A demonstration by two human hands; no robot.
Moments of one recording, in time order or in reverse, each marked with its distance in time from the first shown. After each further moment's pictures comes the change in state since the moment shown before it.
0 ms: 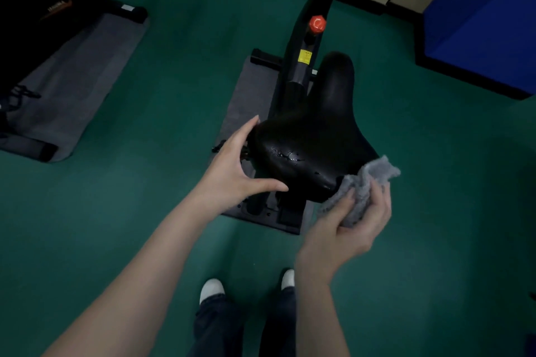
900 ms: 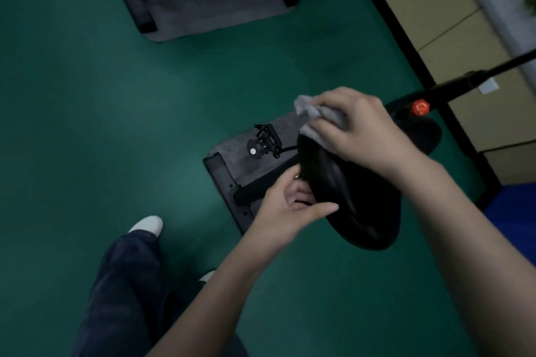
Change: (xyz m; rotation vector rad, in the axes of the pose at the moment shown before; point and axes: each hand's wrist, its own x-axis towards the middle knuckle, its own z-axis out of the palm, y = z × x) left_hand -0.046 0.028 0.140 -0.933 0.626 -0.129; right_hand 0.103 -0.087 0.094 -0.401 -1.682 -1.283
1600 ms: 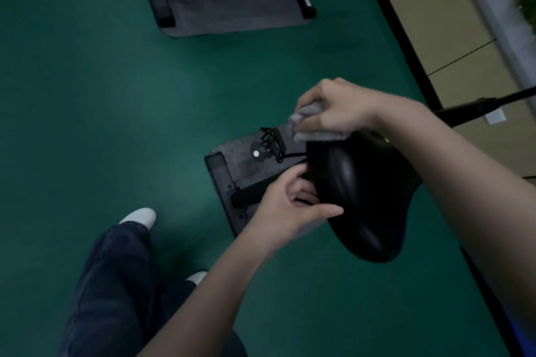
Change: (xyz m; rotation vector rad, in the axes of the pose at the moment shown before) left_hand 0.006 -0.010 0.001 -0.107 0.032 0.050; right_hand 0.063 -0.005 0.005 -0.173 -0.509 -0.058
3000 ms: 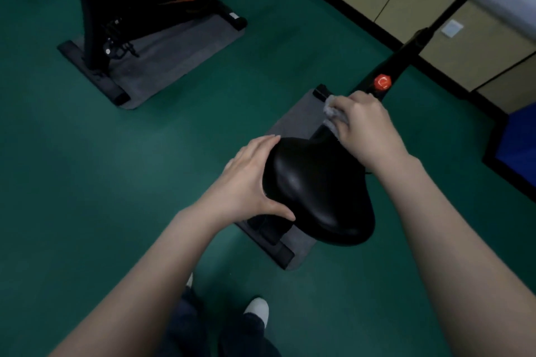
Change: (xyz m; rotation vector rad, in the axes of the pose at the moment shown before) left_hand 0.055 0.100 -0.007 1.384 -0.420 0.215; right_hand -0.091 0.078 0.042 0.016 0.769 0.471
